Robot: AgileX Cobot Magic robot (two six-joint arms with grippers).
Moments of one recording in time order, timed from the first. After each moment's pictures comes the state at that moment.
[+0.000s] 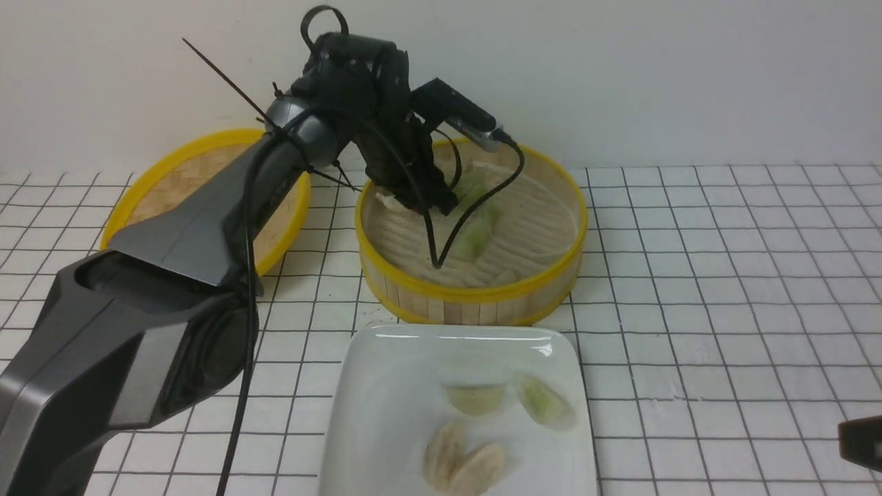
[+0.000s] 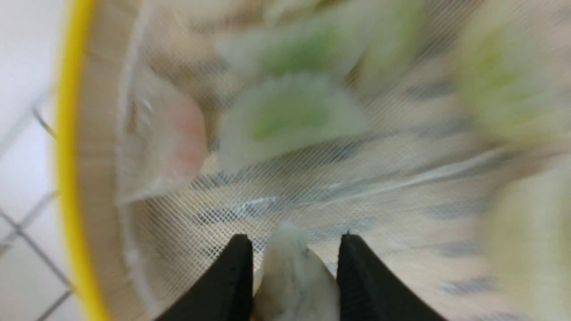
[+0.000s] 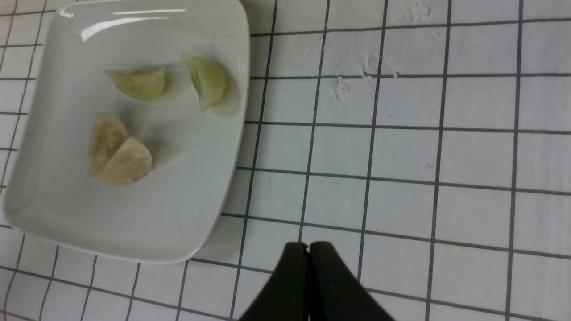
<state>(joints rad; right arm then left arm) 0.01 0.78 -0.65 0.43 1.06 -0.13 -0.38 2.55 -2.57 -0.03 1.17 0.38</state>
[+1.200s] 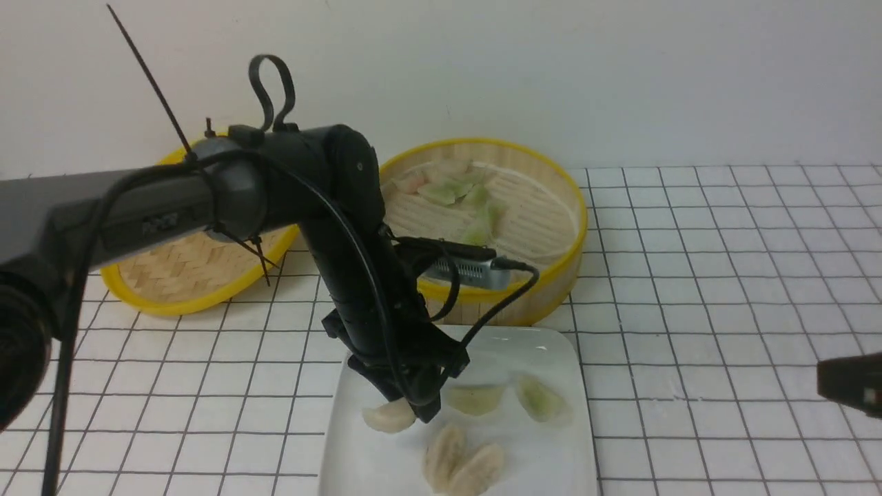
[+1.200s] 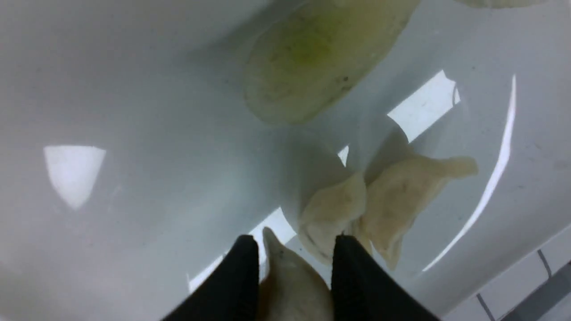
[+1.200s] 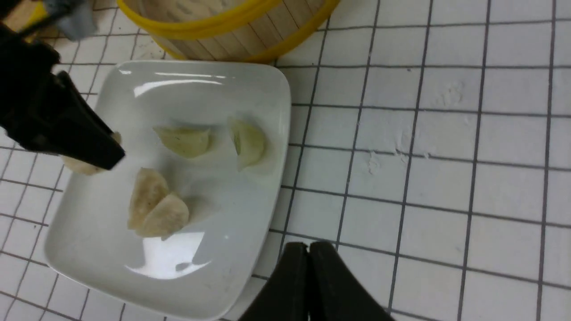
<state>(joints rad) 0.01 0.84 -0.72 0.55 0.97 -0.27 -0.46 2.03 -1.47 -0.42 1.17 0.29</state>
